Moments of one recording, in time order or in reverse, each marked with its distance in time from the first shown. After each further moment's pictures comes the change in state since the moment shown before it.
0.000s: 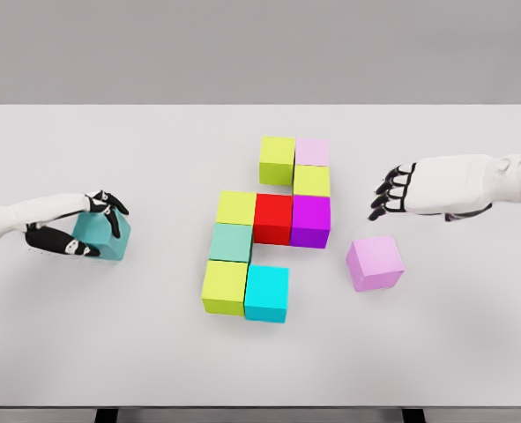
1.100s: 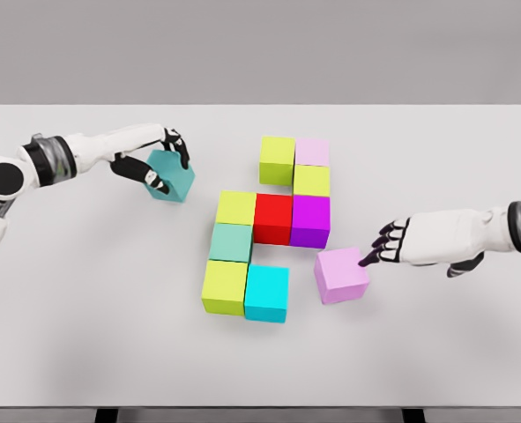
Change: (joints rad) left arm -0.287 -0.400 -0.010 0.236 -0.276 0.084 -0.001; right arm 0.049 -0.021 0.160 -0.031 -0.049 0.055 -0.026
